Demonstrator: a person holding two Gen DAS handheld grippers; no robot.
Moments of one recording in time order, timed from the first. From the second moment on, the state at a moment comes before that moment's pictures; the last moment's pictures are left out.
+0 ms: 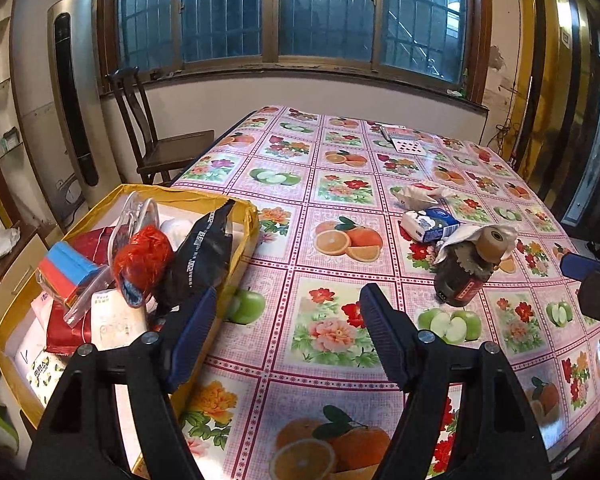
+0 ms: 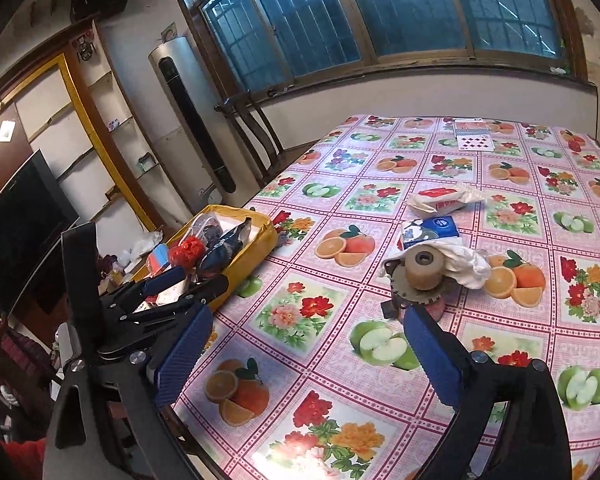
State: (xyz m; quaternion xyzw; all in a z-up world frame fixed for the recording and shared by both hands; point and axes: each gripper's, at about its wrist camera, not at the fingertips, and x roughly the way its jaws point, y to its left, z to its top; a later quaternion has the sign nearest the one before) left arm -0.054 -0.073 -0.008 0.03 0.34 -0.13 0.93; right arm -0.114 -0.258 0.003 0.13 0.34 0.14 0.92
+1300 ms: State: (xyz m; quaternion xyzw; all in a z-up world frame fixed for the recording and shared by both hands) left arm 0.083 -0.213 -0.002 0.08 0.42 -0.22 0.88; right arm -0.019 -0.419 -0.023 0.26 0.40 0.05 0.88
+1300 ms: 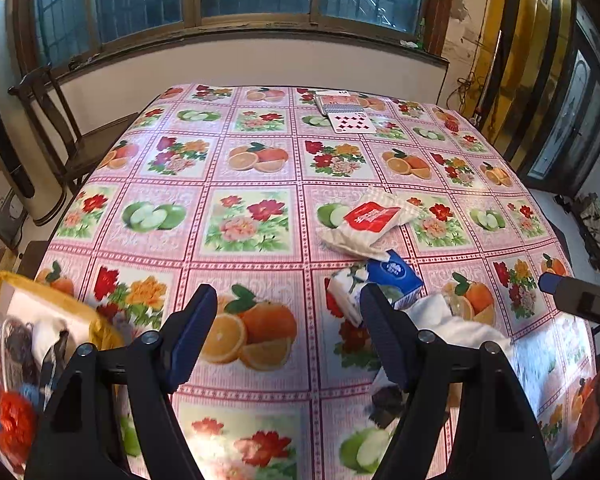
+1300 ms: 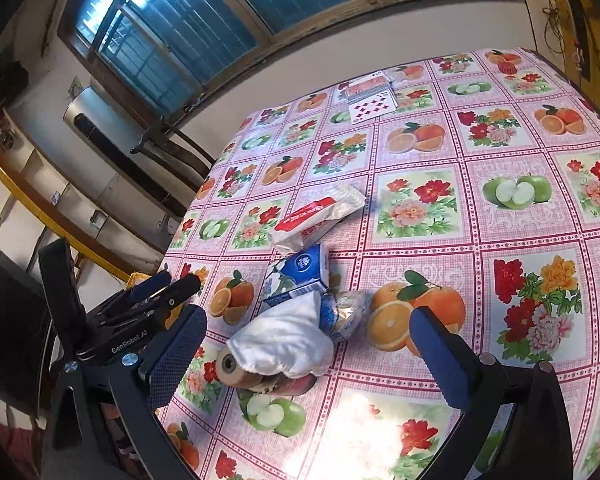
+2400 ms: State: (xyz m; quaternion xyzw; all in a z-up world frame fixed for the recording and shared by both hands) left arm 0.179 -0.303 -0.078 0.13 0.52 -0.27 0.80; right arm 0.049 -0.428 -0.065 0.22 0.46 0.07 0.85
